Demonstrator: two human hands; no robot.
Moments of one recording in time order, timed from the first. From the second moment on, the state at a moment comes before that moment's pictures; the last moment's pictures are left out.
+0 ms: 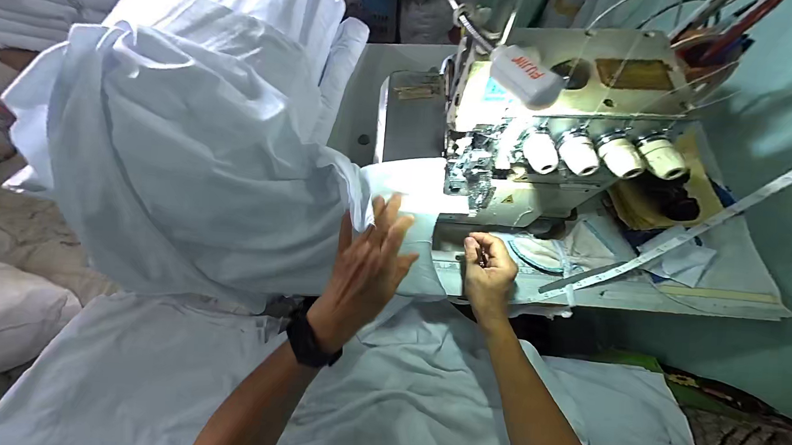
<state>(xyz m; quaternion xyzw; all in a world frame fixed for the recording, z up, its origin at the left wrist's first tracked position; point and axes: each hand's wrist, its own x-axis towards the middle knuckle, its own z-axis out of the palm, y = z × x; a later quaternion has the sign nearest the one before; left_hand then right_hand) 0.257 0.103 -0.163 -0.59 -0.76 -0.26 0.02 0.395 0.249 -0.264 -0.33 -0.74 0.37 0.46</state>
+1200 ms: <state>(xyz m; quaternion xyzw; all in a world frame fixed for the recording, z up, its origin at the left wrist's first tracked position) 0.214 0.171 -0.118 -0.69 -0.59 -0.43 -0.02 0.402 0.236 -0.214 -0.15 -0.76 0.37 0.52</state>
